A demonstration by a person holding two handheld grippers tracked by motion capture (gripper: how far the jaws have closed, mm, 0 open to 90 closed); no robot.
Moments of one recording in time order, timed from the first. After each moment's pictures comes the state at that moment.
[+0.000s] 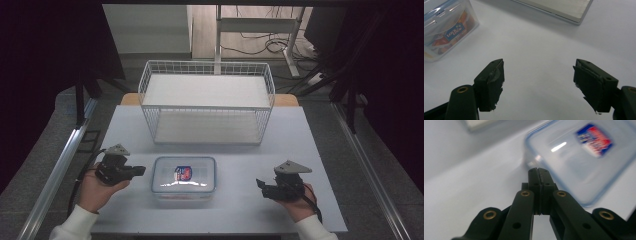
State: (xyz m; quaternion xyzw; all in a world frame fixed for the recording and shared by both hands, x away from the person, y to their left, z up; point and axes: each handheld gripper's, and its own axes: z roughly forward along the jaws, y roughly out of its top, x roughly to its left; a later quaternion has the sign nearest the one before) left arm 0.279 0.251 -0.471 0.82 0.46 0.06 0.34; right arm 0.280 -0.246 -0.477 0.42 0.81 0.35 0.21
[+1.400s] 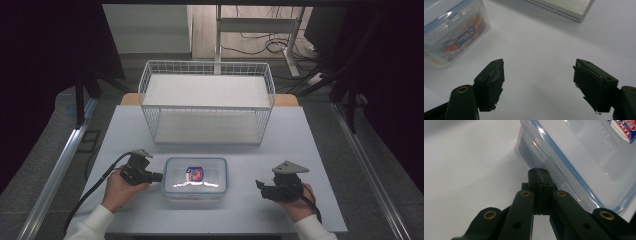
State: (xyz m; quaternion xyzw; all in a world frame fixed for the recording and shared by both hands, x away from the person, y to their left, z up) left arm 0.300 0.200 -0.501 0.83 0.45 -0.02 0.32; right arm 0.281 -0.244 -0.481 0.42 0.82 0.33 0.21
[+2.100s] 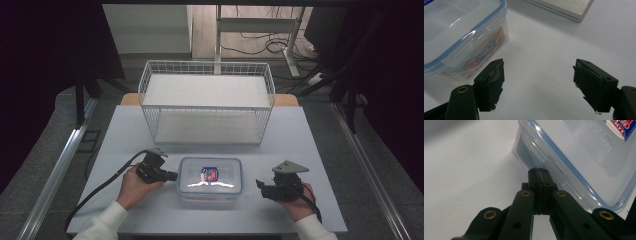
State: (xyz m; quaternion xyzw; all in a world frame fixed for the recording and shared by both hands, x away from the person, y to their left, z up) left arm 0.308 0.169 -0.499 0.84 0.42 -0.01 0.33; right arm 0.282 -0.245 -0.480 0.42 0.82 0.34 0.21
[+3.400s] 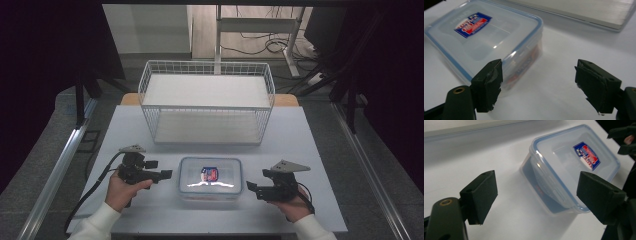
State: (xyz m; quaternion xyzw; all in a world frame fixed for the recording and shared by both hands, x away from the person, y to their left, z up) left arm 0.289 0.204 -0.482 0.76 0.47 -0.01 0.45; right arm 0.280 -0.234 -0.477 0.40 0.81 0.42 0.11
